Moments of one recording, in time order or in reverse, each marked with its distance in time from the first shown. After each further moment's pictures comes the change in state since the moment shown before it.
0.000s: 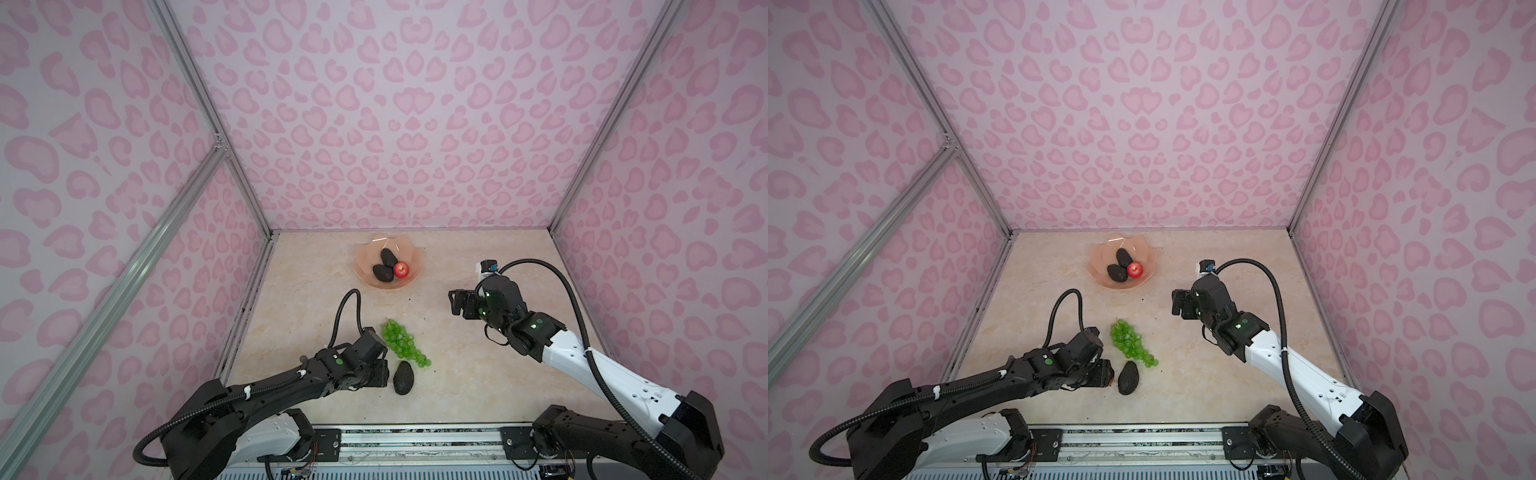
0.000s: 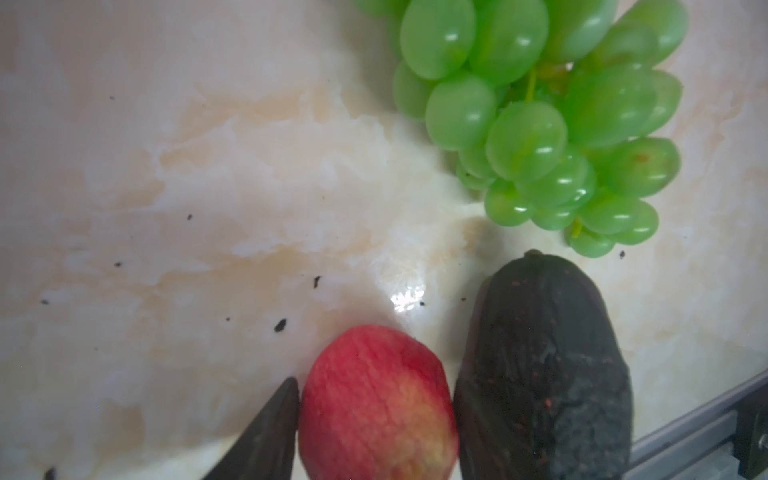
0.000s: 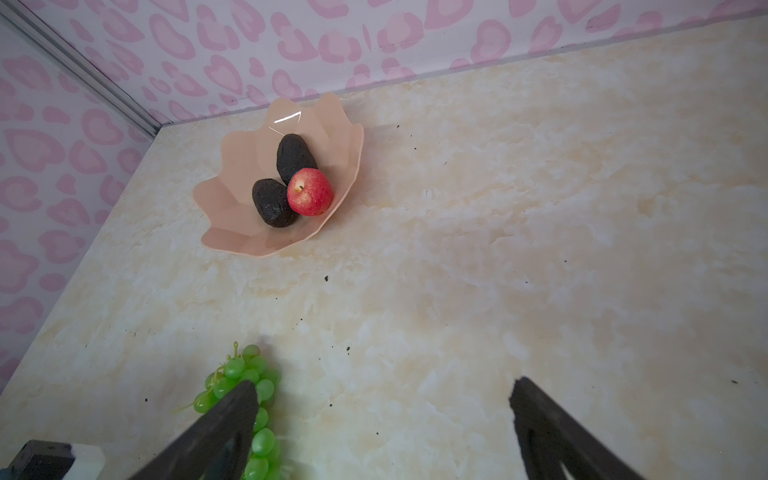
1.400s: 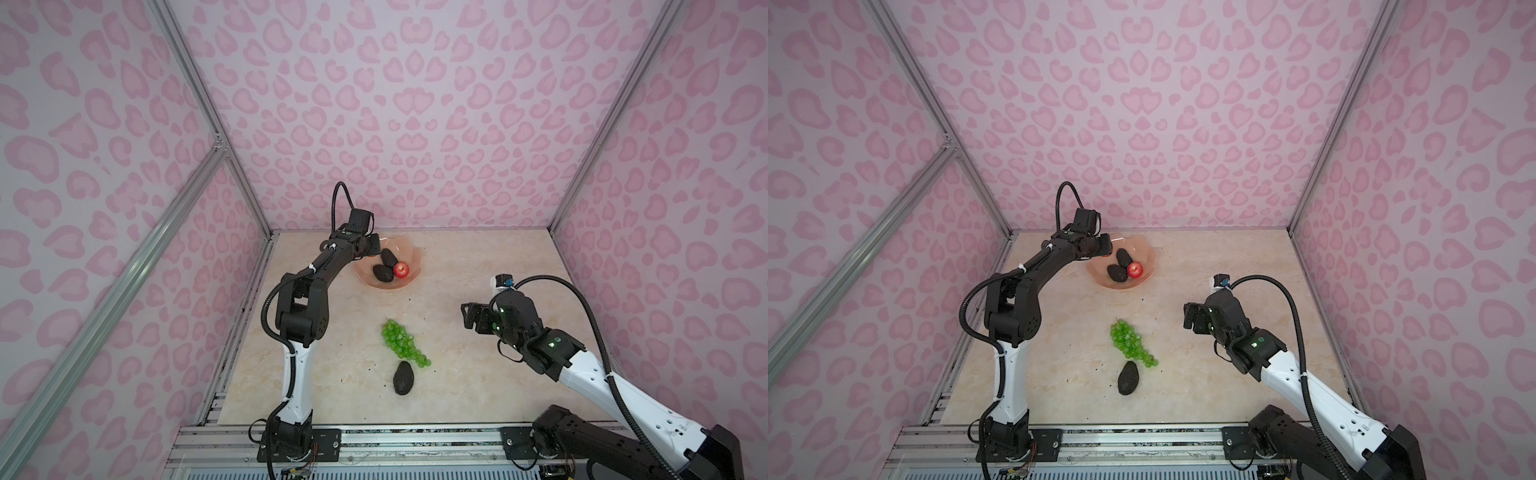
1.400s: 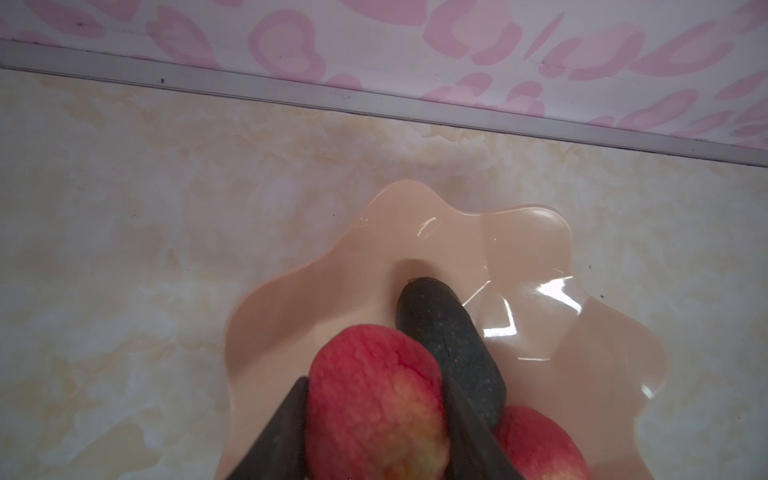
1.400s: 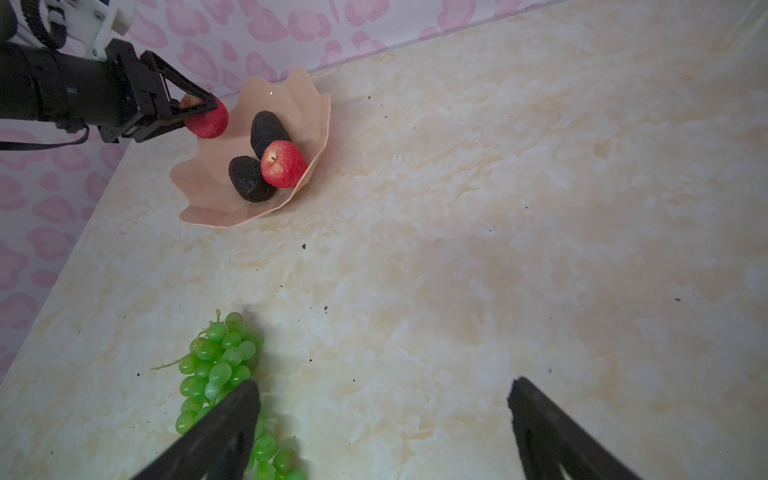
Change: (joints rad) left arm 0.575 1.073 1.409 -0.069 -0.001 0.451; right arm -0.016 -0.179 -0.116 -0.098 0.005 0.053
